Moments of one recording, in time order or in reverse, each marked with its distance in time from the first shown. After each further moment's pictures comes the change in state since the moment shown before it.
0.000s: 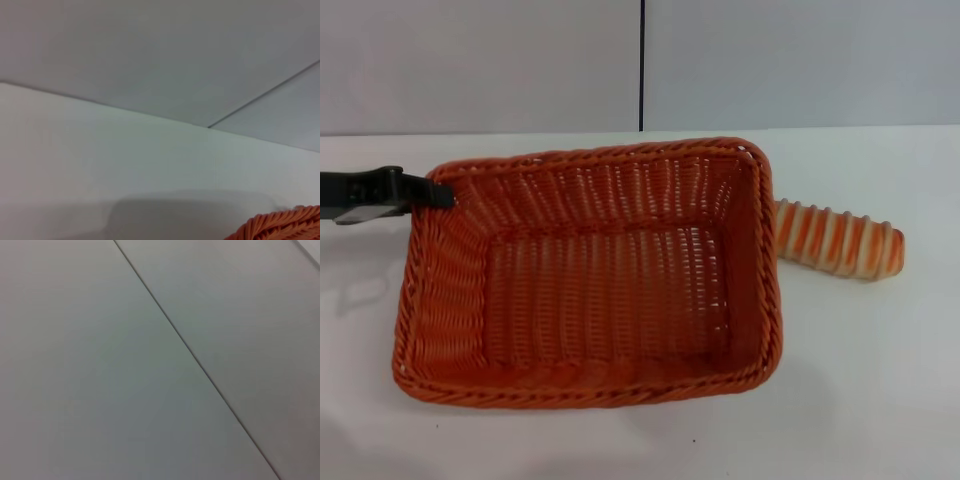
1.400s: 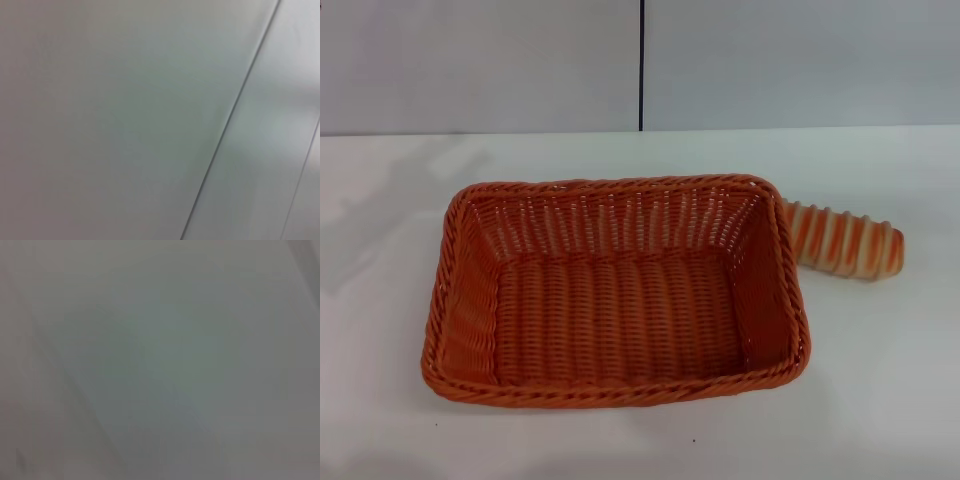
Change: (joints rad) left arm 0.089 0.008 -0.249 -0.304 -0.792 0.161 0.836; right arm 0.134 -0.284 -0.681 -0.863 -0.580 -0.415 1.229
